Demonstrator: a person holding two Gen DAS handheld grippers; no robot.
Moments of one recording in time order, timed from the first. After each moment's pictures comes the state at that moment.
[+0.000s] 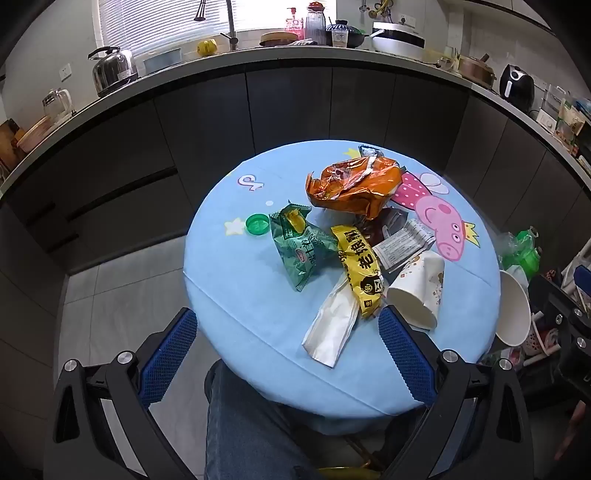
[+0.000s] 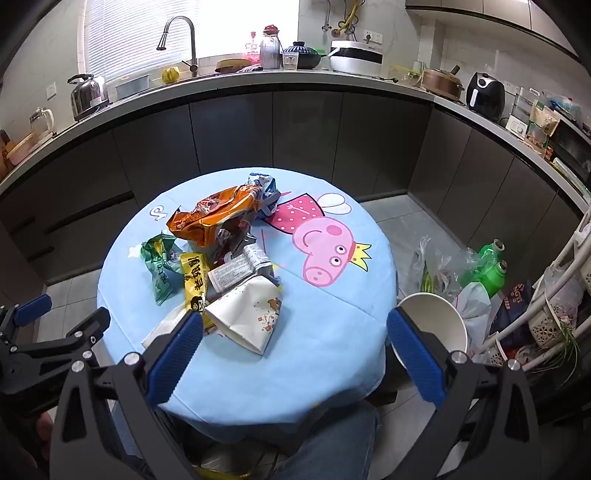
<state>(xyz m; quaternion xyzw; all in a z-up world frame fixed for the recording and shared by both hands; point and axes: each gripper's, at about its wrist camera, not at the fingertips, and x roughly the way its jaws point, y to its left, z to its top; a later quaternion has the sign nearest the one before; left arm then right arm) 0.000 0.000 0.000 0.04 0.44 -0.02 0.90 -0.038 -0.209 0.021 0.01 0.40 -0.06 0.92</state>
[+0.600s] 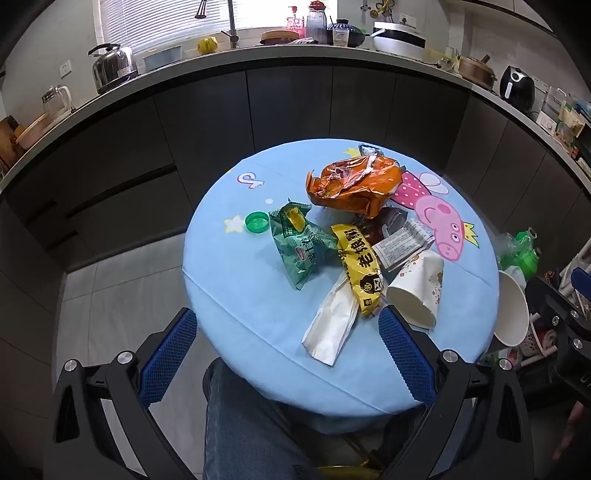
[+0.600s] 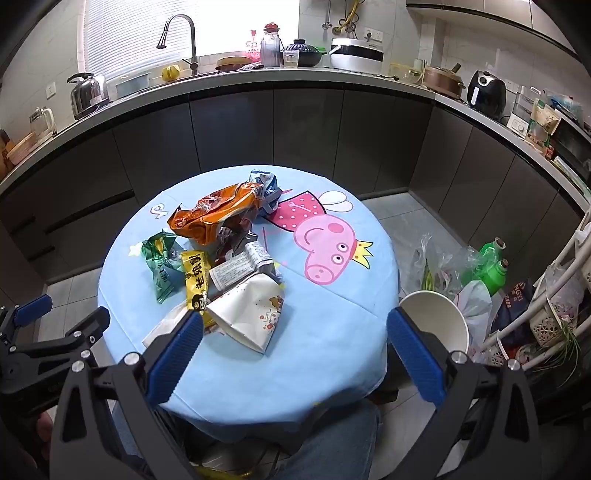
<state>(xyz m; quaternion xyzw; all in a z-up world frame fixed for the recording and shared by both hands) 0.000 0.003 -0.003 0.04 0.44 -0.03 0.90 -0.036 -0.208 0.020 0.02 0.40 -0.06 0.92</state>
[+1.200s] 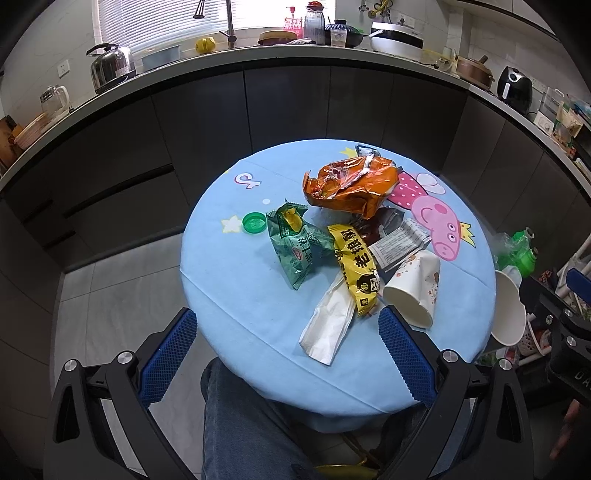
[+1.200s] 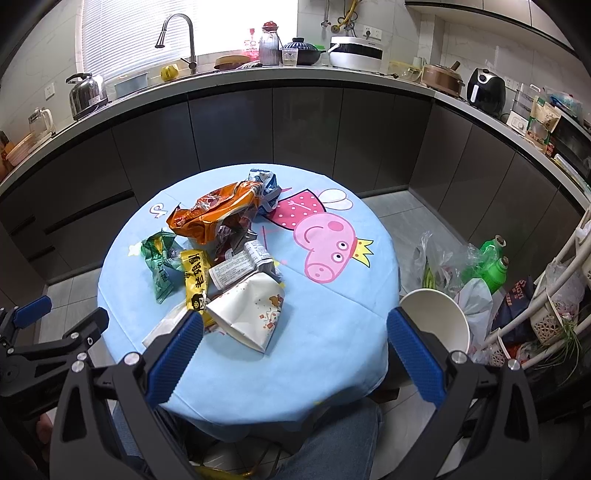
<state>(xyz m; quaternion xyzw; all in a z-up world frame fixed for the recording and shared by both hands) -0.001 0.000 0.001 0.03 0.44 -0.03 0.90 -0.034 -0.208 0.017 0.02 0.40 -0.06 0.91</state>
